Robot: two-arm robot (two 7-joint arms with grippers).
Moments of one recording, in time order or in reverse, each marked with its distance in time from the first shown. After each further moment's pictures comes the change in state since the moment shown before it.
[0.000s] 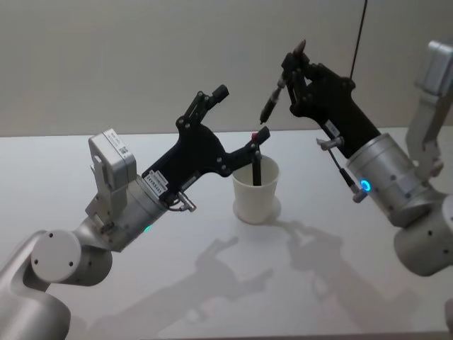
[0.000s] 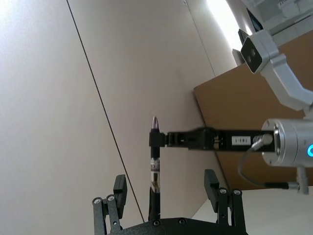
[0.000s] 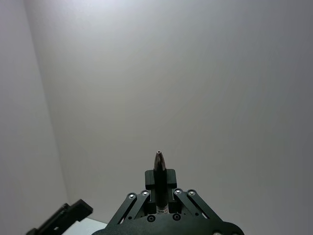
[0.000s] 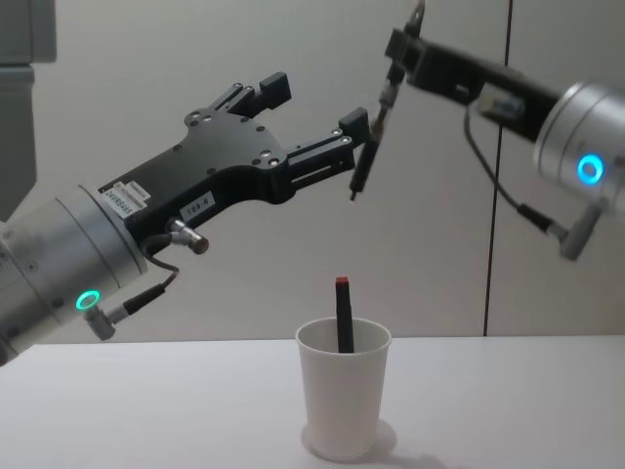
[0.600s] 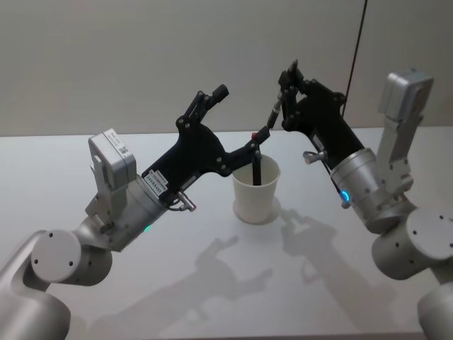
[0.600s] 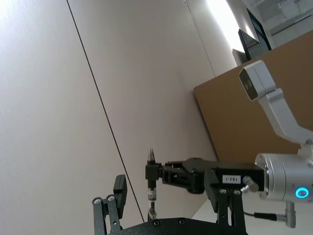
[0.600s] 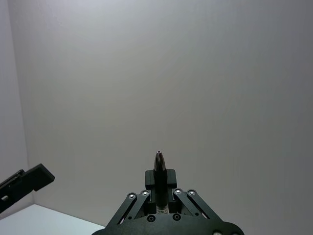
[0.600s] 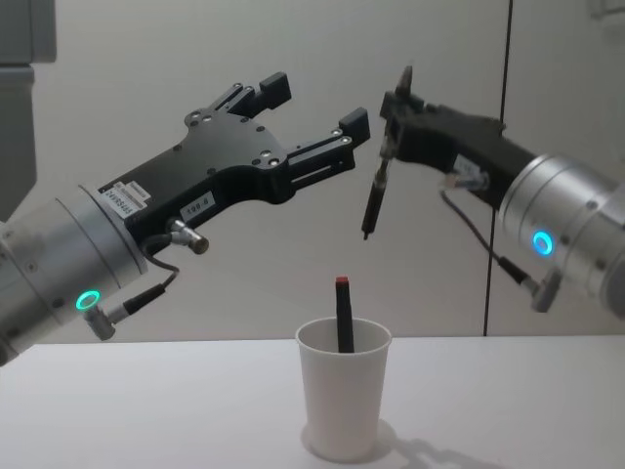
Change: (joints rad) left arm 0.000 0.000 0.000 0.000 0.000 0.000 0.000; right arm 0.051 -0.043 -0.022 0.199 -0.159 -0.182 -0.056
